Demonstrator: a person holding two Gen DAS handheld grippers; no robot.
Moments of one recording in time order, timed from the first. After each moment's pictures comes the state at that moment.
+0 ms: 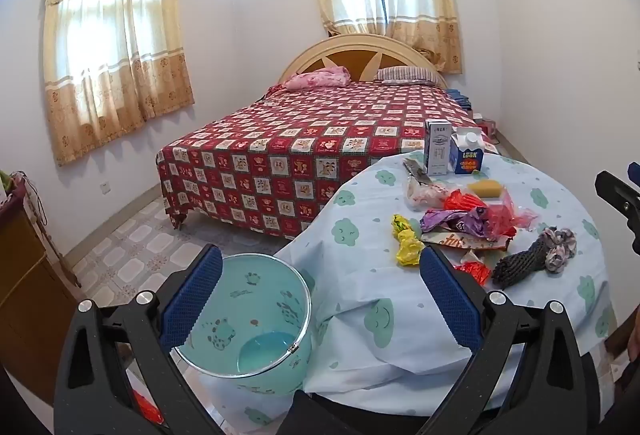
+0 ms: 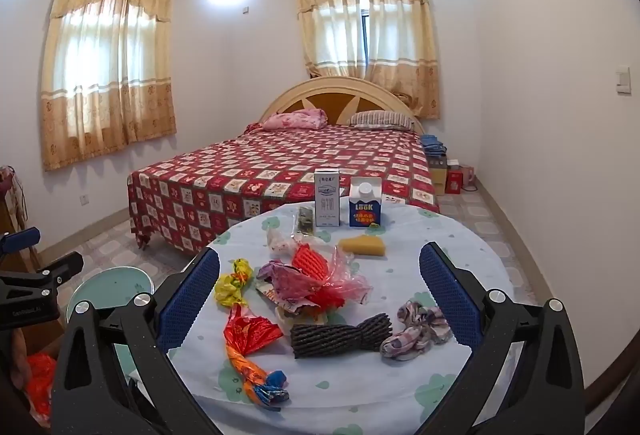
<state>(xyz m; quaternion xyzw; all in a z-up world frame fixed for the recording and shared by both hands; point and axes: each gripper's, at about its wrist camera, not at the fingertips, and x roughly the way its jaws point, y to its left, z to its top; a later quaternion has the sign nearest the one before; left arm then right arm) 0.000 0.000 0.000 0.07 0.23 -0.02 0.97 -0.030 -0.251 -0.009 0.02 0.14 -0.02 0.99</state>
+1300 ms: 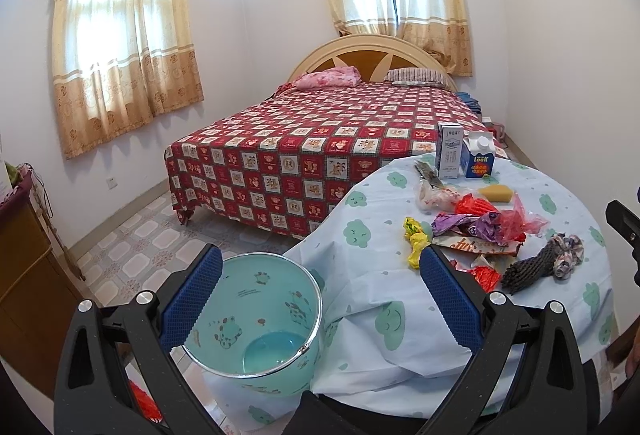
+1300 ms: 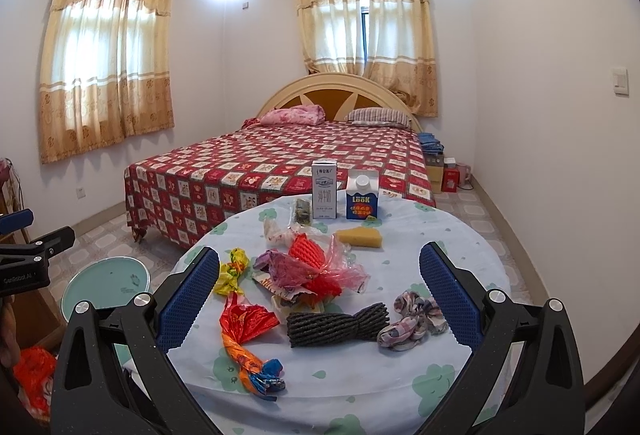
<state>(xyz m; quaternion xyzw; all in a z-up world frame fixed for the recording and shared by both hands) 0.002 0.011 0.003 0.06 0.23 0.00 0.97 -0.032 -0.250 -0.020 0.01 0.15 -0.03 0.99</state>
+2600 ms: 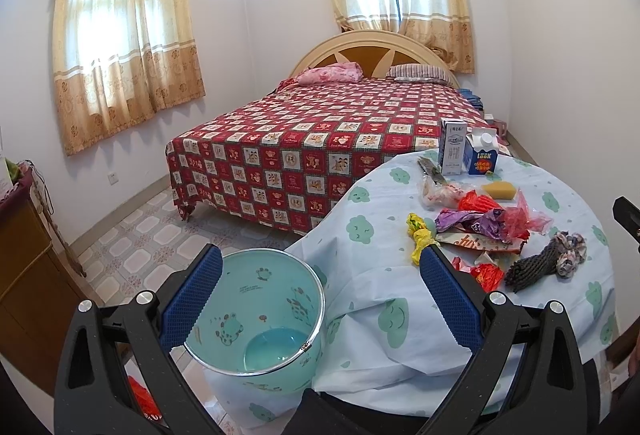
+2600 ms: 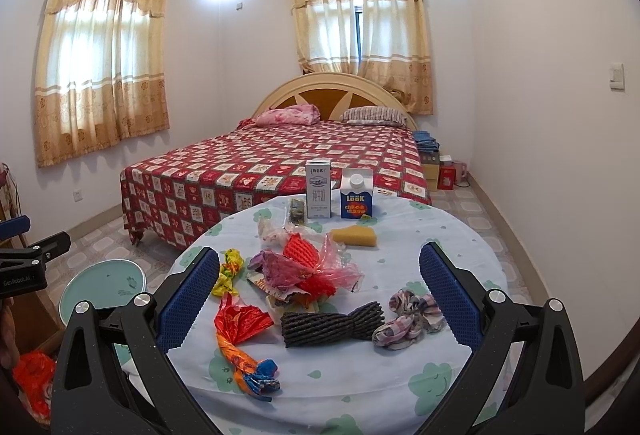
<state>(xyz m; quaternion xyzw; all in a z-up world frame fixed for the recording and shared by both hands) 0.003 0.015 0.001 0.06 0.23 0.00 0.97 -0.029 -0.252 -0.026 0.02 0.14 -0.03 0.99</state>
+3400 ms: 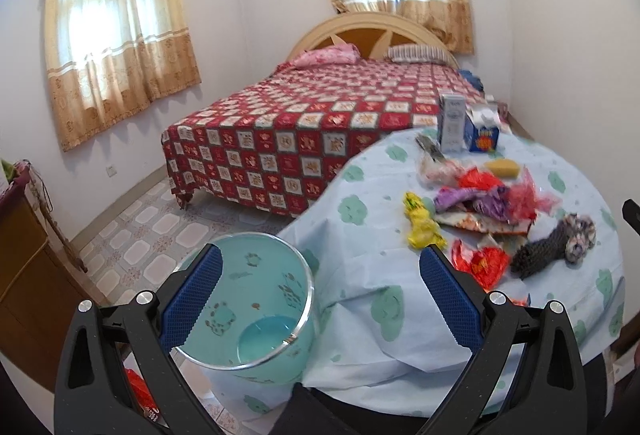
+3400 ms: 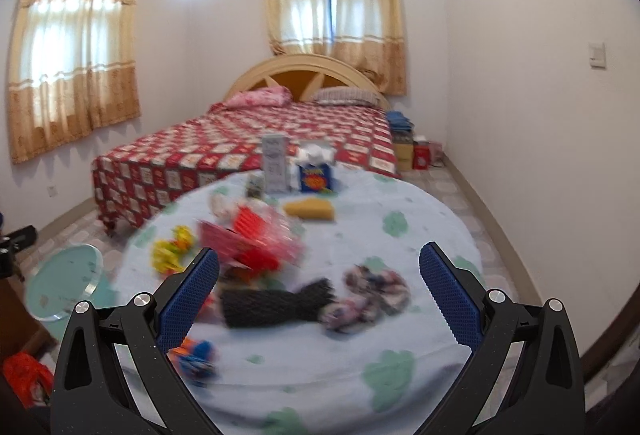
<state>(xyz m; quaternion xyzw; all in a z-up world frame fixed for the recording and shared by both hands) 0.021 -0.008 -0.035 0.08 0.27 0.00 0.96 -0.019 -0.303 -0.063 0.02 0.18 -0.09 0.98</state>
